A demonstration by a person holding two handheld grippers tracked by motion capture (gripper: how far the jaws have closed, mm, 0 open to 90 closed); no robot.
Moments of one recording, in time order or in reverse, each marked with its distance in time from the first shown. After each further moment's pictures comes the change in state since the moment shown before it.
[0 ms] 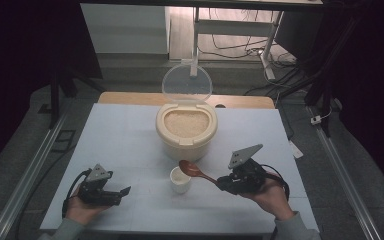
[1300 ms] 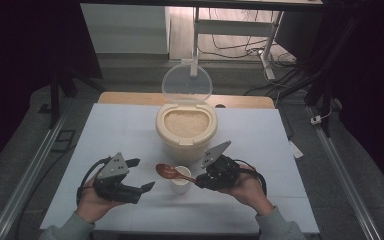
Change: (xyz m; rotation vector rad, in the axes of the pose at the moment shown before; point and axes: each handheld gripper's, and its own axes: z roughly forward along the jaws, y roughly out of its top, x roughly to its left) left arm -0.069 0.088 -0.039 -0.145 -0.169 0.257; right arm 0.007 0.042 0.042 0.055 0.036 -0.125
